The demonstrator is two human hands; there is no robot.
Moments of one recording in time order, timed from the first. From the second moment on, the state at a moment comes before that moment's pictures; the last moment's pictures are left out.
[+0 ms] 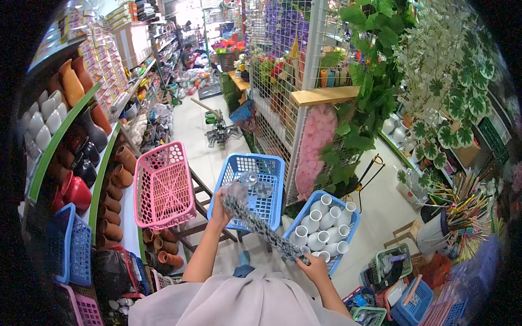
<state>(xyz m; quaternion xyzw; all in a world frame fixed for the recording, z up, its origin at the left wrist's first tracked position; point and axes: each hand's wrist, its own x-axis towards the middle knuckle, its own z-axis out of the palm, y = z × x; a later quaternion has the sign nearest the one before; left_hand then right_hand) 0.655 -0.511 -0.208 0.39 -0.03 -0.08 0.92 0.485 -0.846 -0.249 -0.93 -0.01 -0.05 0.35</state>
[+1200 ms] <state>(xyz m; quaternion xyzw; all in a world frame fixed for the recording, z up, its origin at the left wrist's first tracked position) 0.614 -0.491 -0.176 0.55 -0.05 -0.02 0.83 0.481 -0.858 -0.238 -0.90 0.04 -0.08 0.44</state>
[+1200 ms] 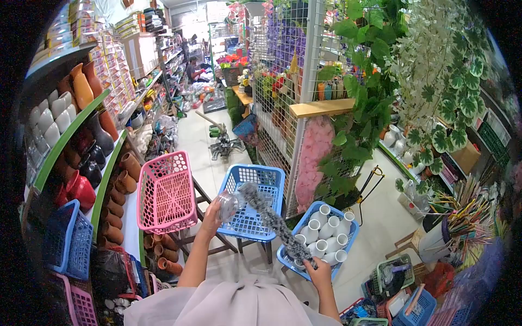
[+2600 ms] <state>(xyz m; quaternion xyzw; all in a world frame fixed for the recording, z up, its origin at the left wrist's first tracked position) 0.618 -0.520 -0.218 0.13 0.00 0.01 0.99 0.458 -0.845 -0.259 -0.89 0.04 -0.06 0.44</state>
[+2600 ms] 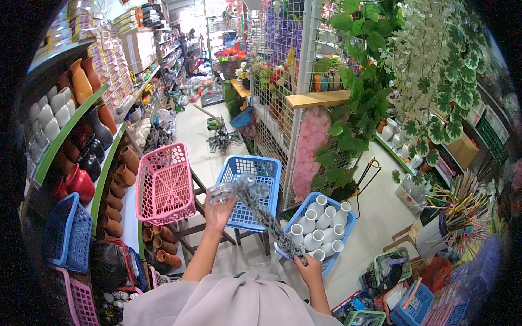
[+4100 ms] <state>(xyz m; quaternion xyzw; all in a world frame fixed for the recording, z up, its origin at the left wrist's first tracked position) 0.591 -0.529 -0.209 0.08 0.03 -0.10 0.99 0.499 -0.817 -0.247 -0.91 -0.12 -0.14 0.36</state>
